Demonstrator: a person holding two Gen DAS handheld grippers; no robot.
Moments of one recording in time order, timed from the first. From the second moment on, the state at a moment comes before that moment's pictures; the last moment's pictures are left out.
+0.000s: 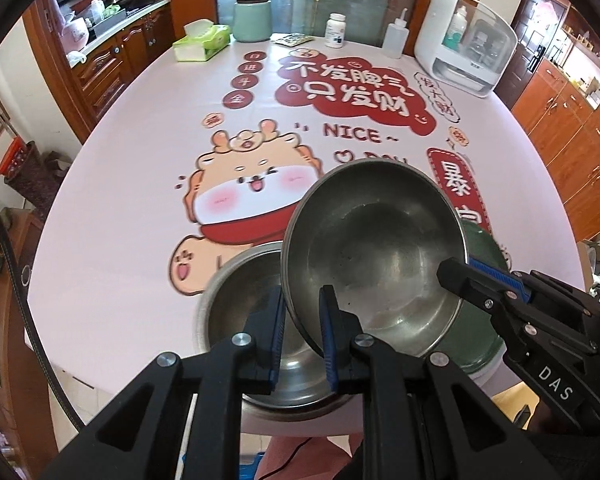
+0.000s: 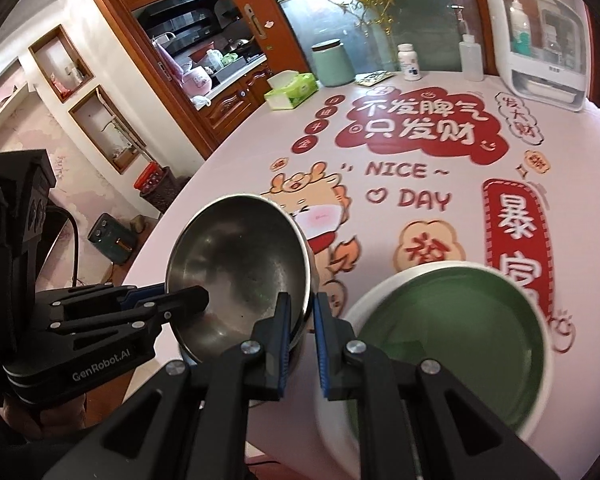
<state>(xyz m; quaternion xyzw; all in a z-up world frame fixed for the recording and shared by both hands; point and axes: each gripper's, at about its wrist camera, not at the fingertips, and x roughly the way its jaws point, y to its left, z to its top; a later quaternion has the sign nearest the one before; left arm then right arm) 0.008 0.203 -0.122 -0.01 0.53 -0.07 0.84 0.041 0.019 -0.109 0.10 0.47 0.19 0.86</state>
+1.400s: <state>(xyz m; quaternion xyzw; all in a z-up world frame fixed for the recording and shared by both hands) 0.015 0.245 -0.157 -0.02 0.58 -0.10 0.81 0.039 0.046 -0.146 0.16 0.53 0.17 0.82</state>
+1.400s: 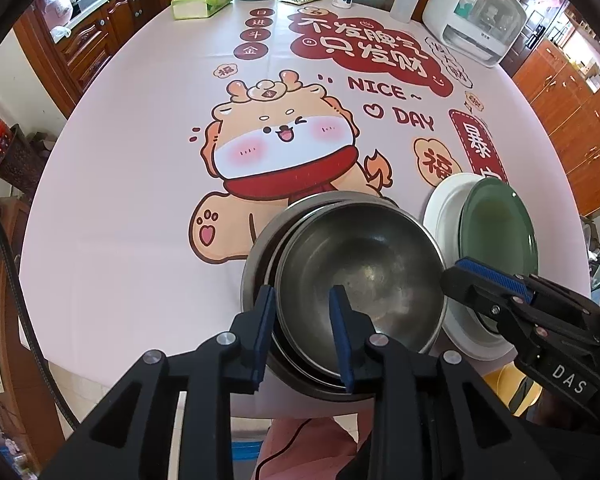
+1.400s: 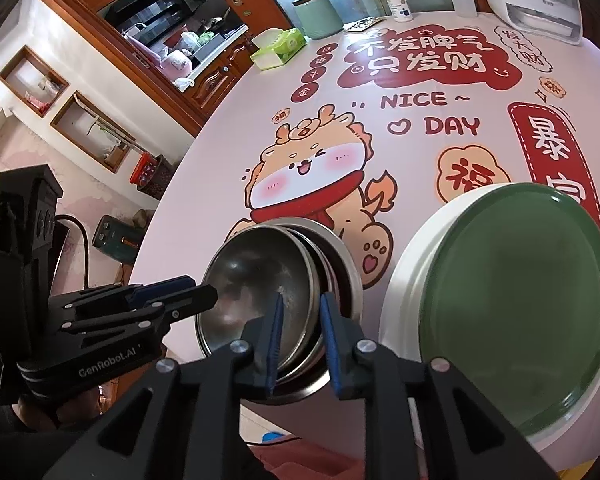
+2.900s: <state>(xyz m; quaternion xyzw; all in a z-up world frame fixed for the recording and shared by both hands) 0.048 0.289 -0.218 -0.16 0.66 -0.11 0.73 0.045 0.015 -0.200 0.34 0.62 0.15 0.70</state>
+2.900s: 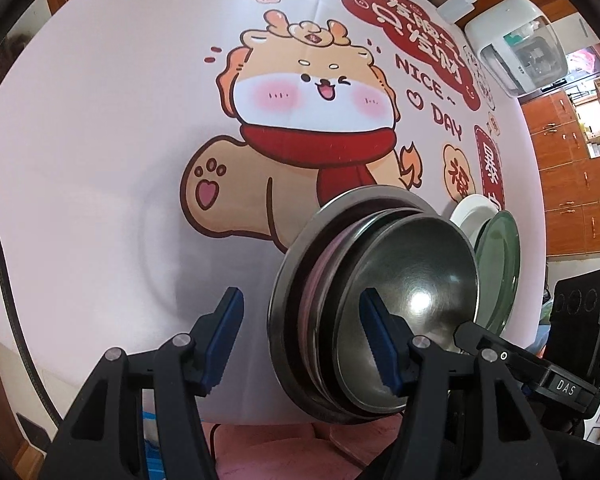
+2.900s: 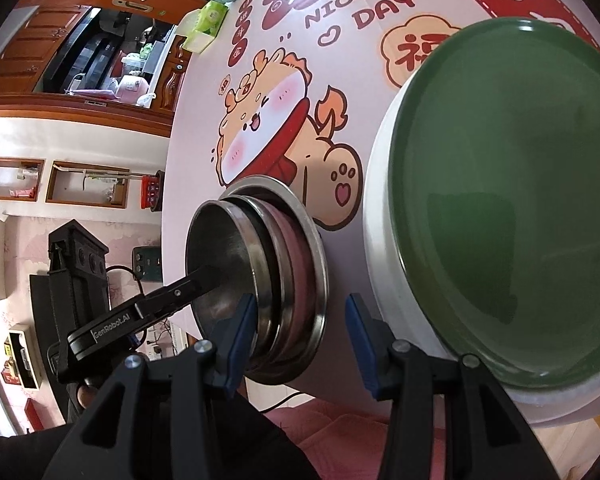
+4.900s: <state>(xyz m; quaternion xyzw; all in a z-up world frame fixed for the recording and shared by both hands) 0.057 0.202 -0.165 -0.09 0.62 -0.17 0.76 0.026 -0.053 -0.155 0.36 0.52 0.16 0.76</state>
